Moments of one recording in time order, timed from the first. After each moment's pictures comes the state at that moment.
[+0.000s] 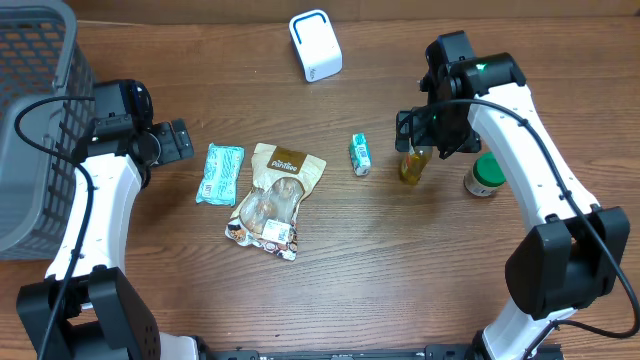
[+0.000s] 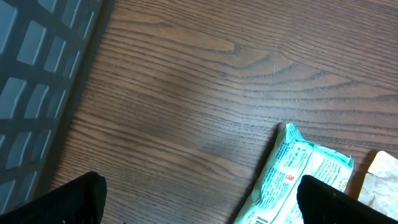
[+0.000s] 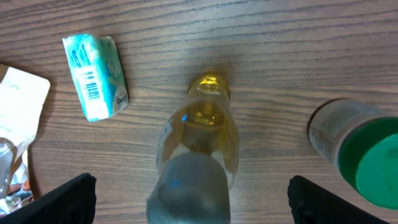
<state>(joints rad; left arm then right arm) 0.18 1.62 1.20 -0.64 -0.08 -0.13 0.22 1.88 1.70 -1.26 -0.05 0.23</state>
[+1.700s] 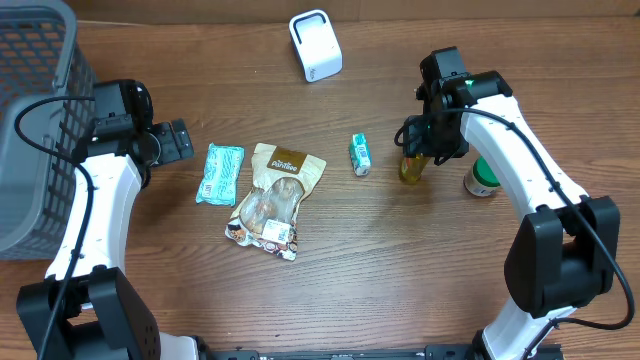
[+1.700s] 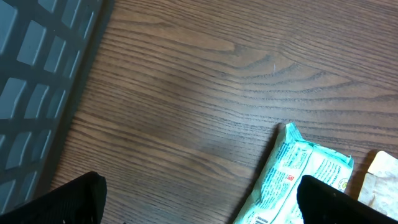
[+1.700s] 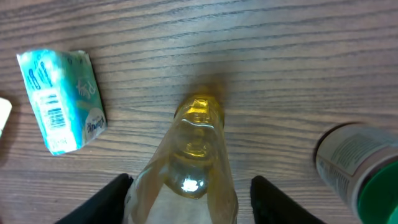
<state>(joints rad) 0.18 1.62 1.20 -0.64 -0.08 -0.13 0.22 1.89 1.56 -1.08 -0.02 0.23</state>
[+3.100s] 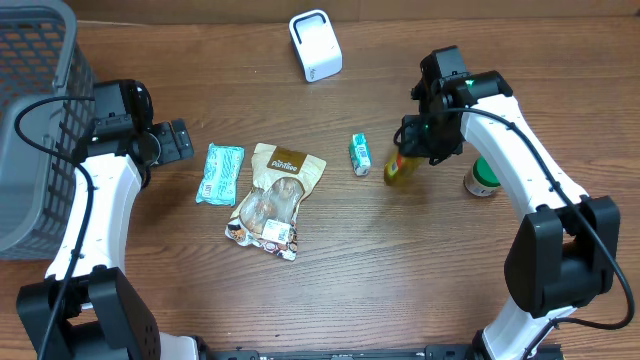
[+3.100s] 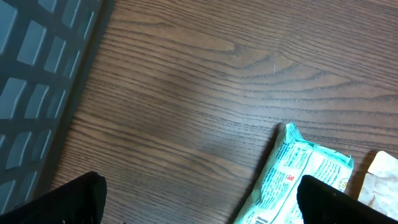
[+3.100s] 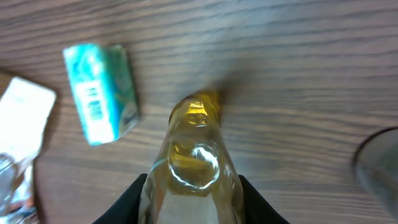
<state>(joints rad) 0.18 1.62 1.20 -0.64 -0.08 -0.13 0.22 1.89 1.56 -1.08 -0.15 0.23</state>
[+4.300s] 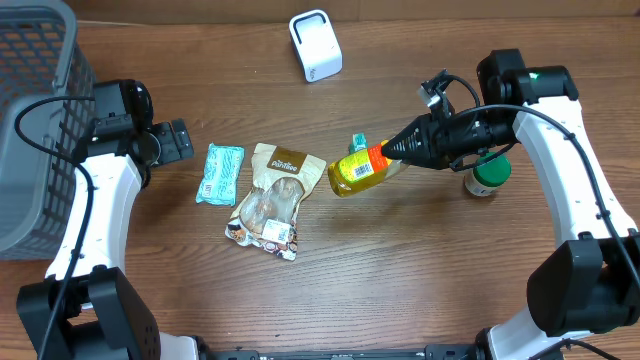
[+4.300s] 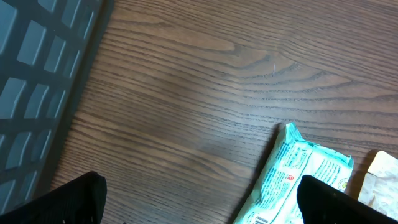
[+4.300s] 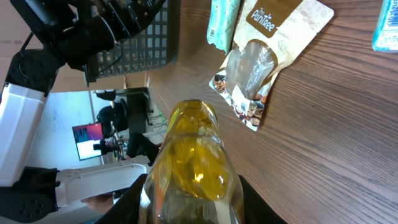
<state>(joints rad) 0.18 1.62 1.20 -0.64 -0.08 -0.13 0.06 1.77 1.60 -1.42 -1.06 -0.13</state>
